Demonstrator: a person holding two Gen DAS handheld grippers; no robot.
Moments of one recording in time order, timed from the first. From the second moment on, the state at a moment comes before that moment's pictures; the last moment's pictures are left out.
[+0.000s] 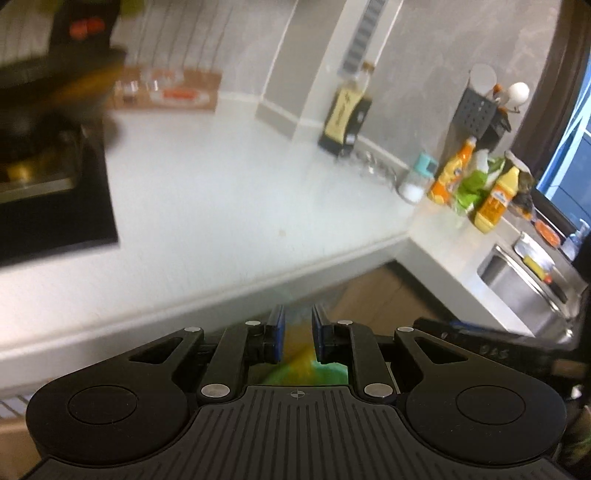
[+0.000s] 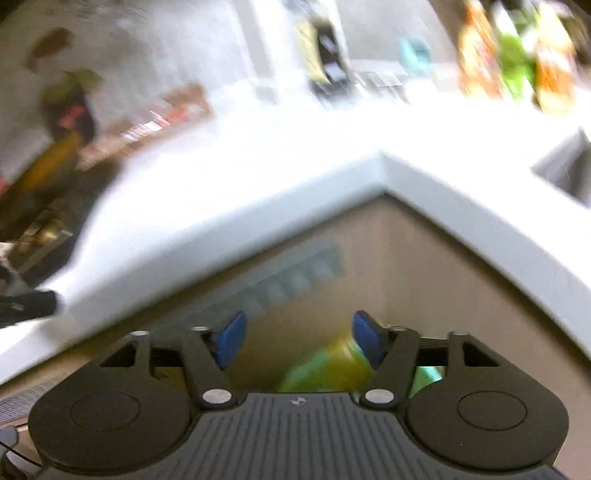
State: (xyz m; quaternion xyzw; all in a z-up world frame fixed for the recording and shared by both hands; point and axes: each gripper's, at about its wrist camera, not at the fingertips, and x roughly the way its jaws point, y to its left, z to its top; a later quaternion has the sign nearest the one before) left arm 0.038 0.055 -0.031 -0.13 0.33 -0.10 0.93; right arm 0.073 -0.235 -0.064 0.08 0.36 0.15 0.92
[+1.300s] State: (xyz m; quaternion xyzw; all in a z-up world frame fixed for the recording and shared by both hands) left arm 0.004 0.014 -0.002 -0.04 0.28 -0.06 0.96; right arm 0.035 -0.188 -0.007 0.03 0.31 0.19 0.93
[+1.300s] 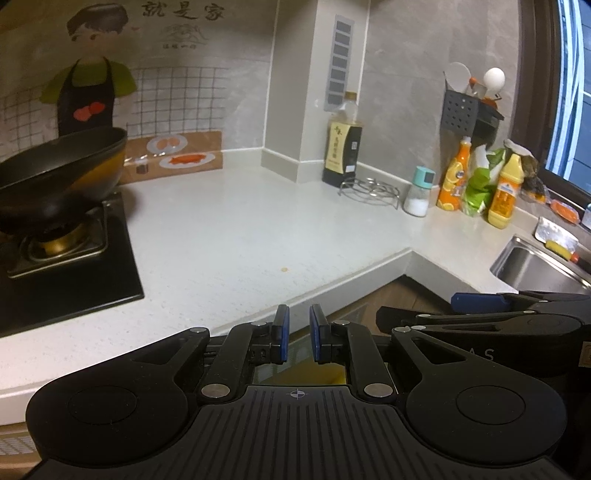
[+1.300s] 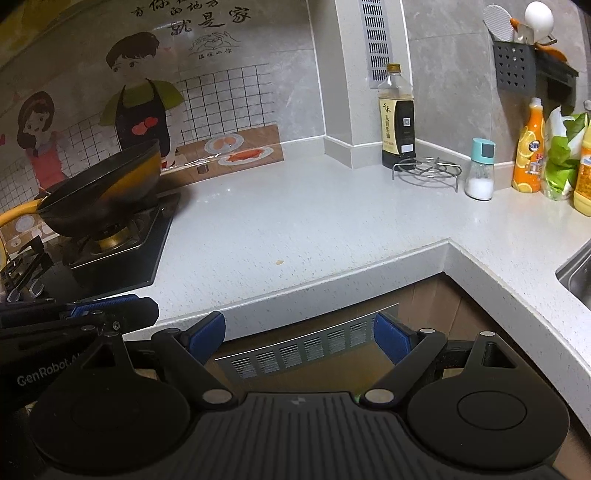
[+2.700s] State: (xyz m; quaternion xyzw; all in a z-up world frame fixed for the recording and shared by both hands) left arm 0.016 0.020 -0.014 -0.05 0.29 -0.07 0.95; right arm 0.041 -0.179 -0.011 0.01 0.32 0.17 0.93
